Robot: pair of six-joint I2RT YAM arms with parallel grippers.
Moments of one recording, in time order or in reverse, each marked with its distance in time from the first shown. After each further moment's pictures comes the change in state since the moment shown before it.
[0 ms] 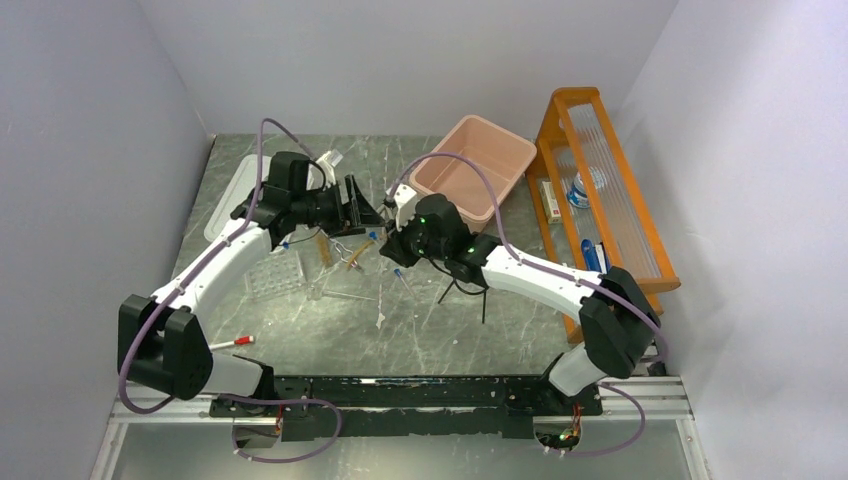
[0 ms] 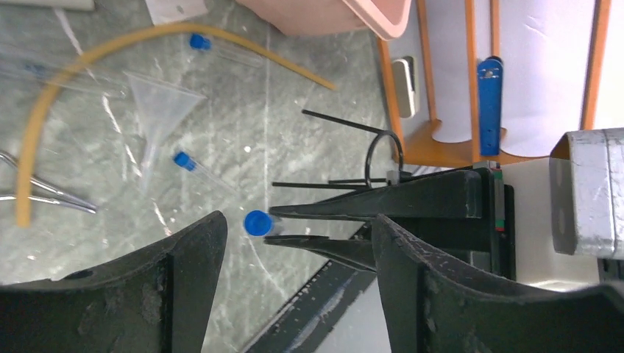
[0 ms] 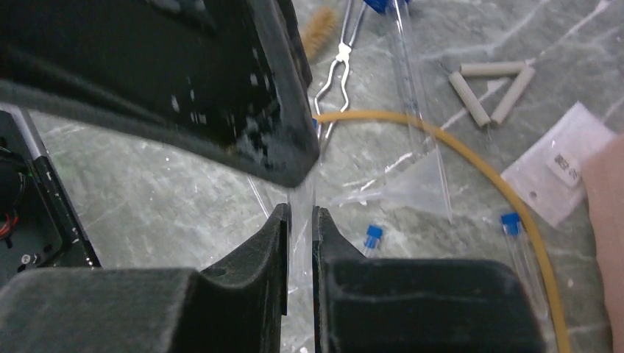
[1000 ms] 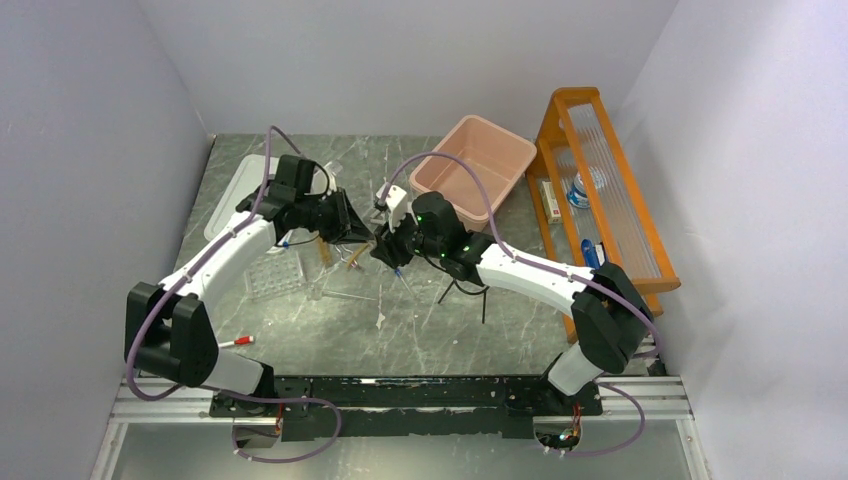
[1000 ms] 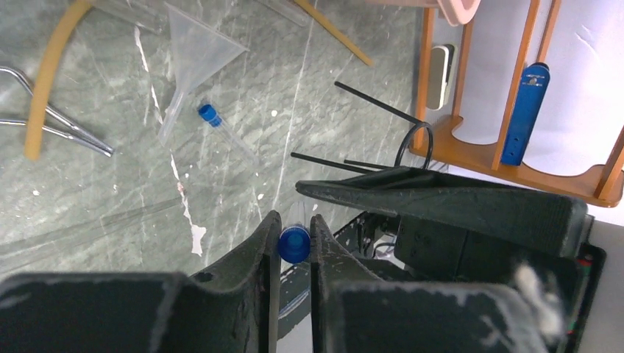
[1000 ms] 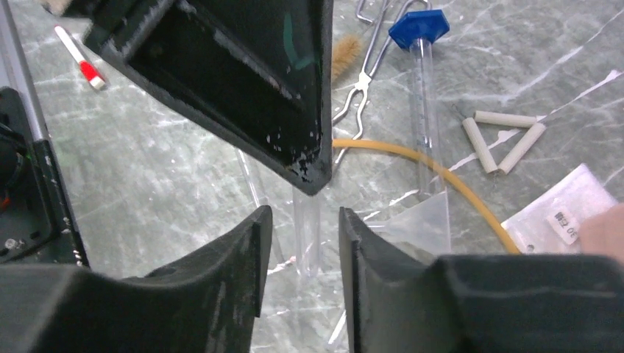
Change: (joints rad) left arm 0.000 0.068 0.021 -0.152 -0.010 -0.064; right arm 0.002 0.047 0.023 0.084 -0.107 -0.114
